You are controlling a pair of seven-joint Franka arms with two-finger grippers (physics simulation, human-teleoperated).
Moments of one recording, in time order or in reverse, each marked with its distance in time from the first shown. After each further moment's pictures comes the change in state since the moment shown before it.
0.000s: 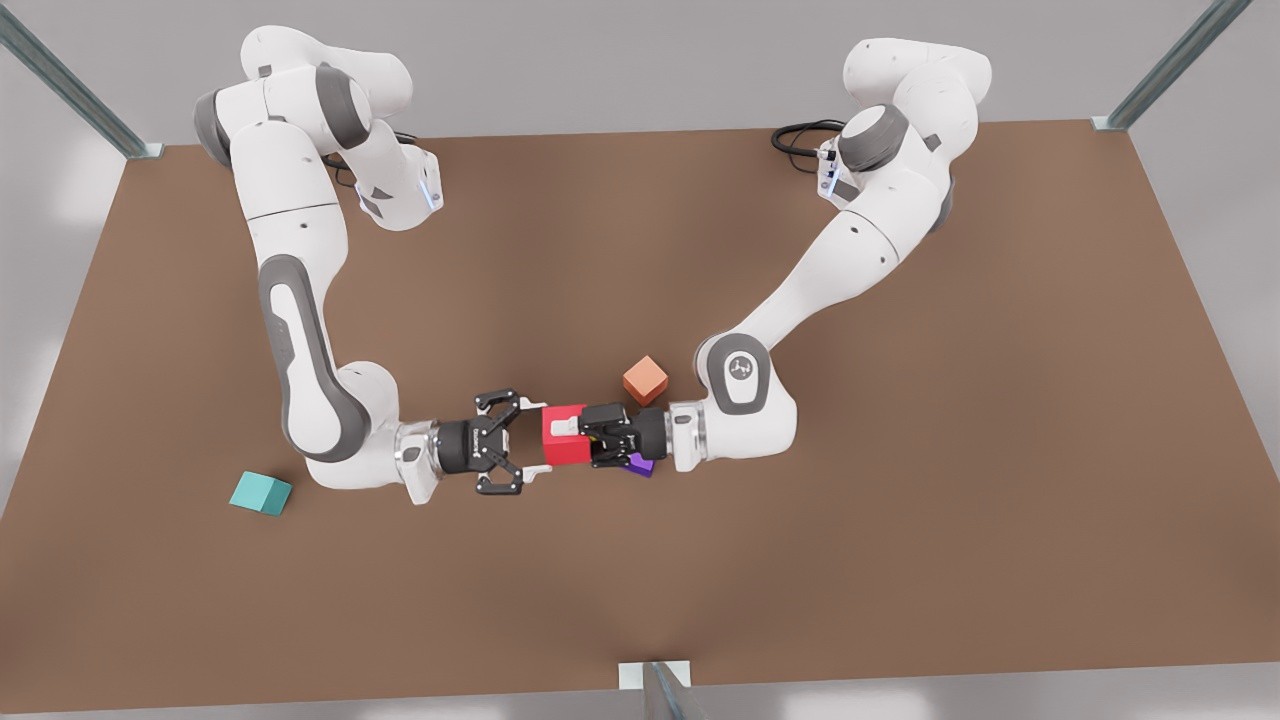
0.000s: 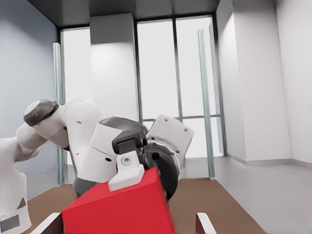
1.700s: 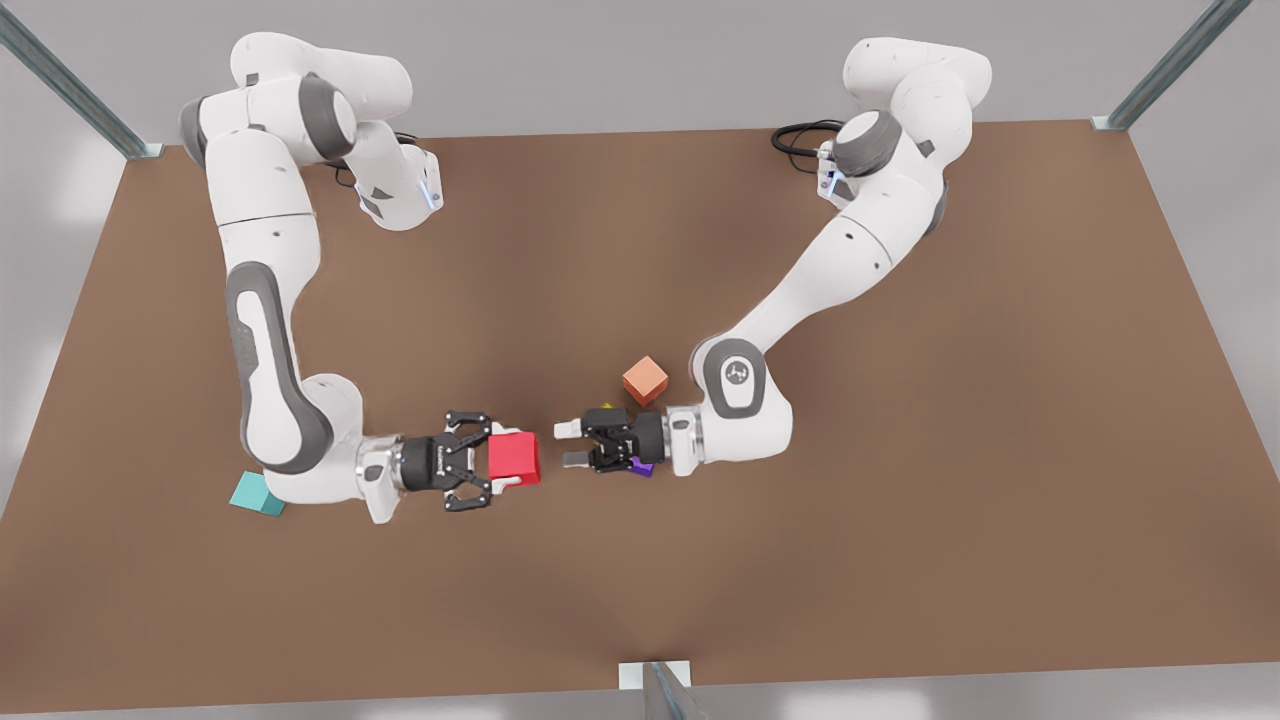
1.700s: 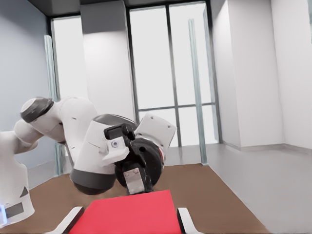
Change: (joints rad) left arm 0.007 0.029 0.002 0.032 -0.013 0.009 0.012; right arm -0.125 0.024 0.026 0.063 -0.154 -0.010 0.075
